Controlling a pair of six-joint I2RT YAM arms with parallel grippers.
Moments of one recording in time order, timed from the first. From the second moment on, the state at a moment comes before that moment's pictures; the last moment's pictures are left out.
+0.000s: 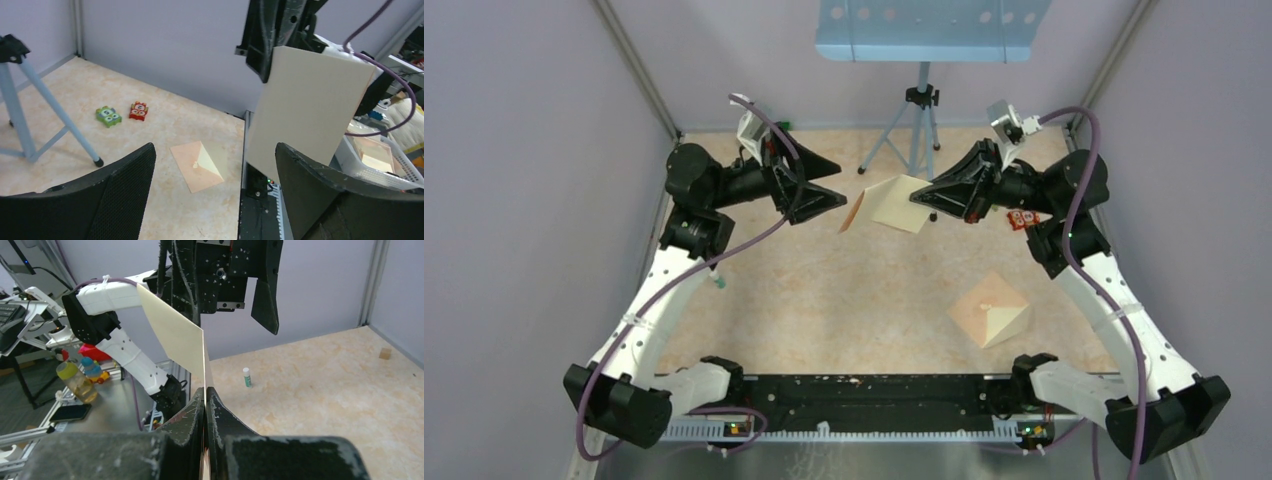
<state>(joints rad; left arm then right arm) -0.30 1.14 1.19 0.25 1.04 -0.59 0.37 1.04 1.14 0.29 -1.08 0.54</state>
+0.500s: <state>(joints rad) -0.43 1.18 1.15 0.32 1.06 -0.60 0.43 1.13 1.18 0.37 -1.05 0.61</state>
